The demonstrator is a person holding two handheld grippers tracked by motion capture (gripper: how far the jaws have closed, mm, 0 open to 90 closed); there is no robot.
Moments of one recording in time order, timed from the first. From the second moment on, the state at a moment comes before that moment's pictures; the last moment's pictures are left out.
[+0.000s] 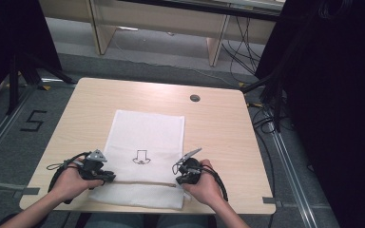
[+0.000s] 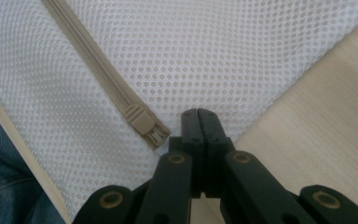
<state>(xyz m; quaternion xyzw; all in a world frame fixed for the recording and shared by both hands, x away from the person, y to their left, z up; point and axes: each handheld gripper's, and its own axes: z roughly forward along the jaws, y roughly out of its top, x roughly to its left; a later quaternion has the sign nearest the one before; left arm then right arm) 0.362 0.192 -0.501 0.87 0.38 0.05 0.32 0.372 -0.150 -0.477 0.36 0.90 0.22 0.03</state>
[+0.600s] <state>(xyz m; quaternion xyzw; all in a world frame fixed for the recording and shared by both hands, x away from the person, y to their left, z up) 0.368 0.178 -0.502 0.88 0.35 0.05 0.32 0.372 -0.167 -0.482 0.38 0.90 0.21 0.04</state>
